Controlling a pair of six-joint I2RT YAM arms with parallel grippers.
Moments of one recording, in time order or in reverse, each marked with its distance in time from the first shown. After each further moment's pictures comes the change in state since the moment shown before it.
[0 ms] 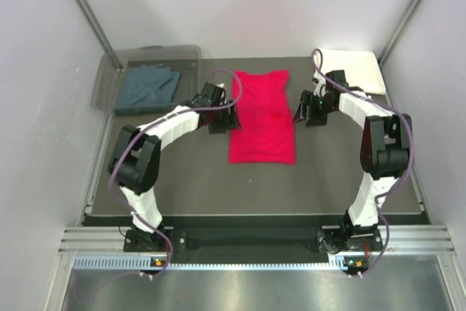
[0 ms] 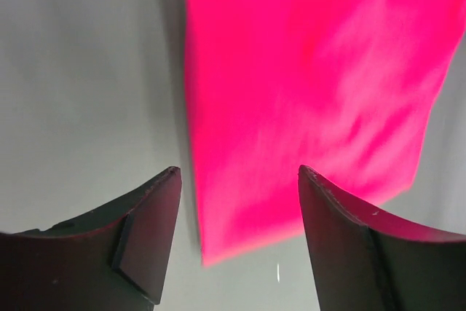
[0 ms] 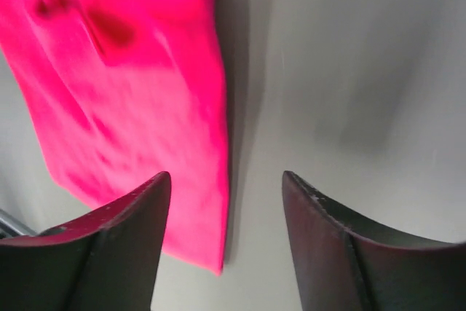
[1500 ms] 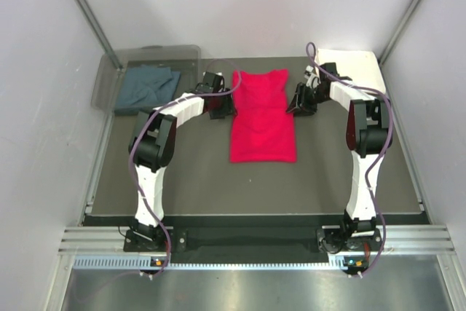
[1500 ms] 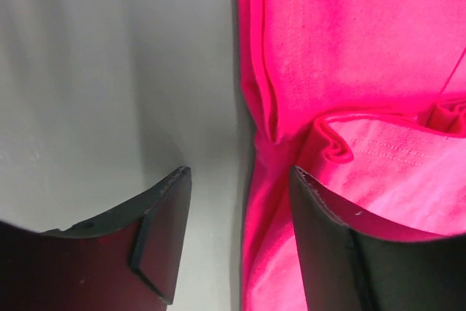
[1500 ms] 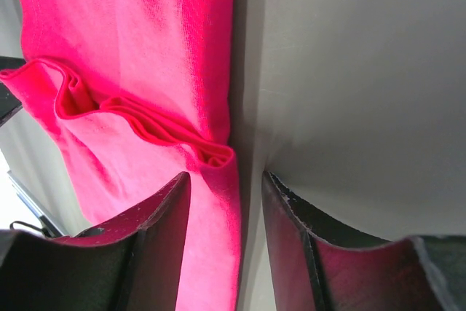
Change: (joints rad) left arm 0.095 0.355 0.338 0.060 -0.029 0.078; right arm -0.019 0.371 0.379 -0.026 -0.173 0.016
